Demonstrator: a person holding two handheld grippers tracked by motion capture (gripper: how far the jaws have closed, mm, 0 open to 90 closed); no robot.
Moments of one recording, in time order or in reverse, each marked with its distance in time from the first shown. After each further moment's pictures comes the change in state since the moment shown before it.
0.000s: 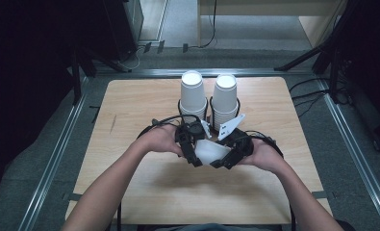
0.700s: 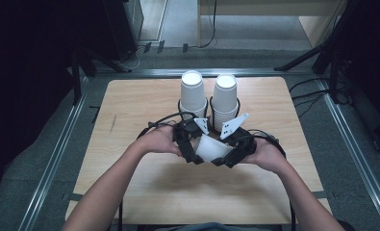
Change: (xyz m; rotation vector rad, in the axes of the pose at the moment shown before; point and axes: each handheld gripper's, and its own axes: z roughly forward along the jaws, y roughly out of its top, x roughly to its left) left arm -0.004 -0.009 -0.015 -0.189 0.047 0.005; right arm 0.002 0.000 -0.012 -0.043 -0.046 -0.024
